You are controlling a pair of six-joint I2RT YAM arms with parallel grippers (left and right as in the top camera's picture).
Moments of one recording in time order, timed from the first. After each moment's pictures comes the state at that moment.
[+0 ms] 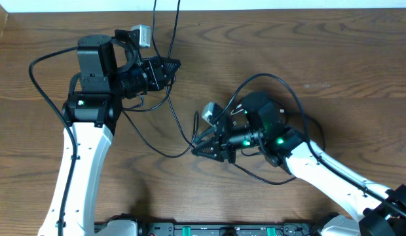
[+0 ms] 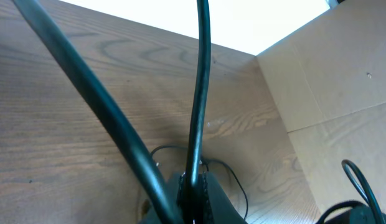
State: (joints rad) left arm -0.04 1.35 1.23 -0.48 0.77 -0.38; right arm 0.66 1.46 0.80 0.07 -0.95 0.12
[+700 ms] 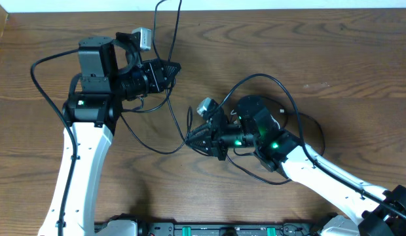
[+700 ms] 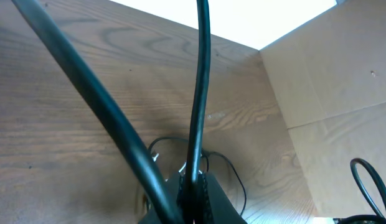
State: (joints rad) left arm -0.04 1.35 1.23 -0.52 0.77 -0.38; right arm 0.71 1.46 0.80 0.17 -0.74 0.25
